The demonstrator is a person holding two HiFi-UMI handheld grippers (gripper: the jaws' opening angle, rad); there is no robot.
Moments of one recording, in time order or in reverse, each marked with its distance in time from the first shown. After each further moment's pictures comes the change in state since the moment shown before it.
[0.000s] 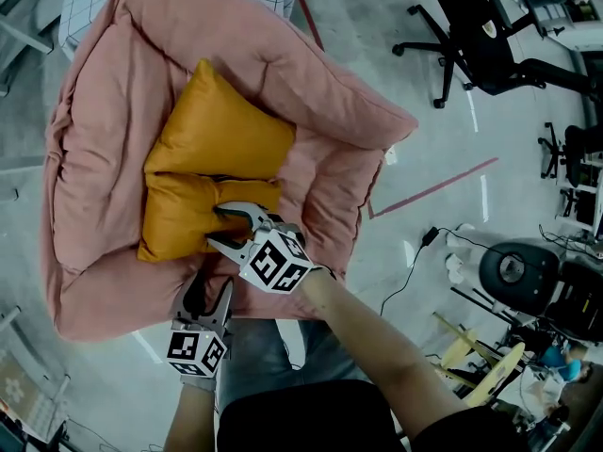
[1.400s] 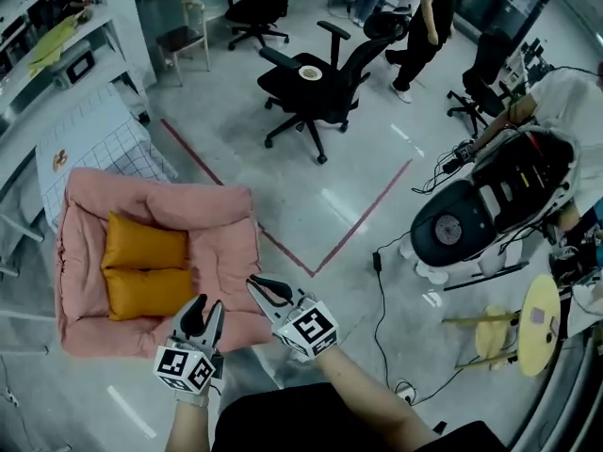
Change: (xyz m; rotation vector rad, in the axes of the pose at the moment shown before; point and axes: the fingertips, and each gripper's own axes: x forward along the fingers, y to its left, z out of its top) left arm -0.064 -0.372 0.067 0.431 -0.224 -0.464; right arm -0.487 0.066 0.012 0.261 -0.506 -0.699
